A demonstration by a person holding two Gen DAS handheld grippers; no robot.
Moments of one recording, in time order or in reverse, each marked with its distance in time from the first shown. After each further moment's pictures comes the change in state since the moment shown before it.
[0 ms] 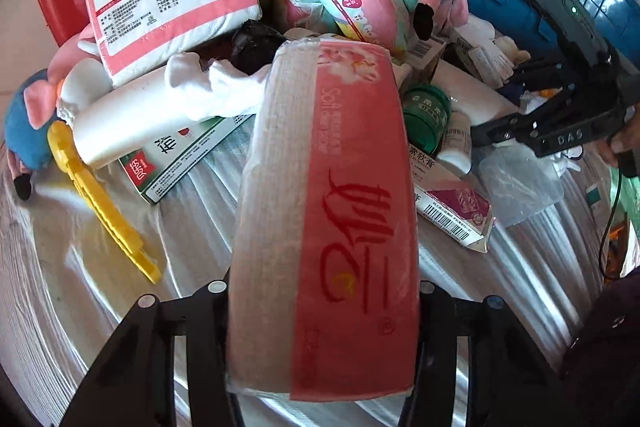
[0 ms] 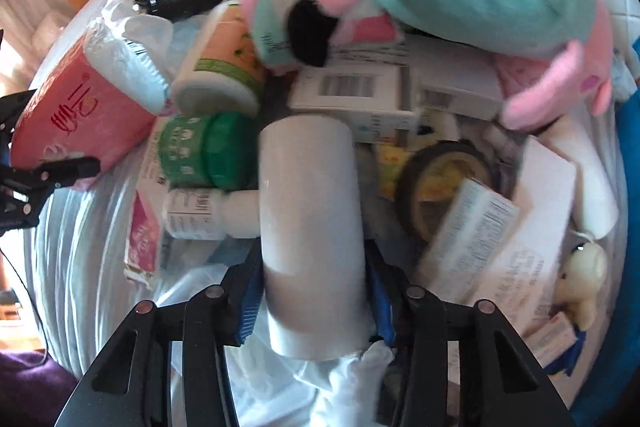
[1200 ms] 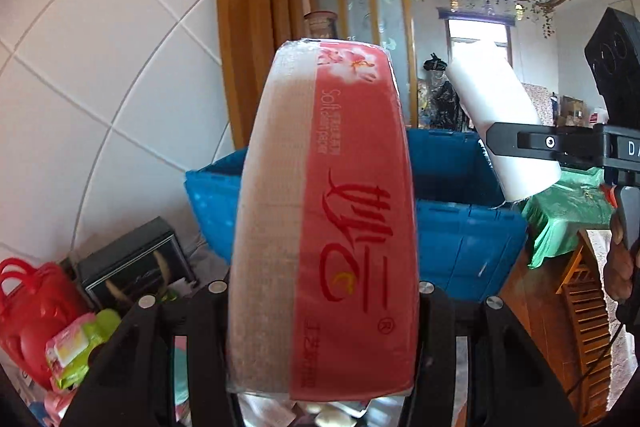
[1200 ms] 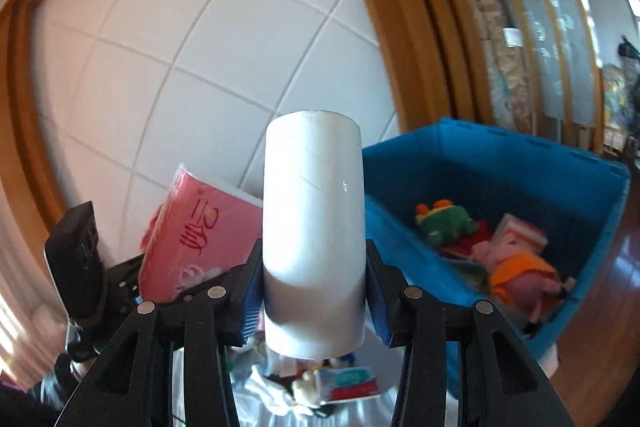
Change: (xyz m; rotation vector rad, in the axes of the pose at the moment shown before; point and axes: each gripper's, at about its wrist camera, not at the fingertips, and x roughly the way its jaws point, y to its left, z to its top) left arm -0.204 -0.320 0.209 0.416 -0.675 -0.233; right arm -0.442 -0.070 -0.239 0.625 -1.015 -0.252
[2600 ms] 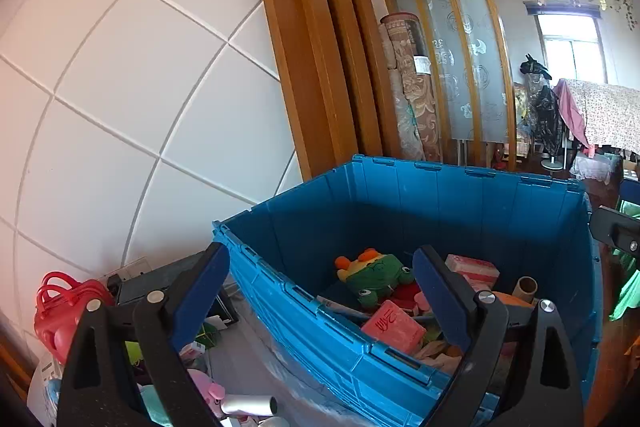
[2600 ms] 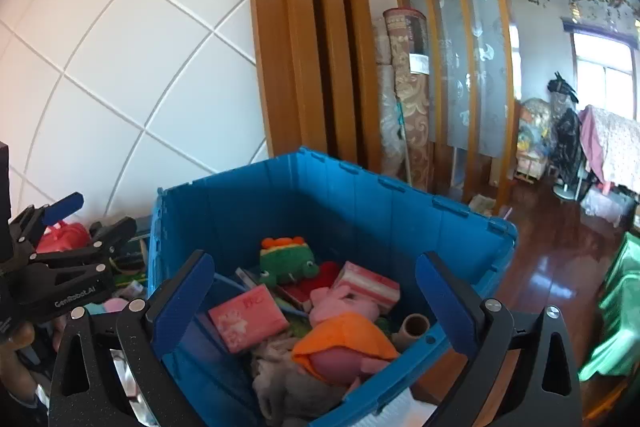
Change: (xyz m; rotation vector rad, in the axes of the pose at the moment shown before) left arm 0.113 -0.077 0.078 -0.045 -0.011 0.449; right arm 0.023 -0.172 0.054 -0.080 -0.039 -0.327
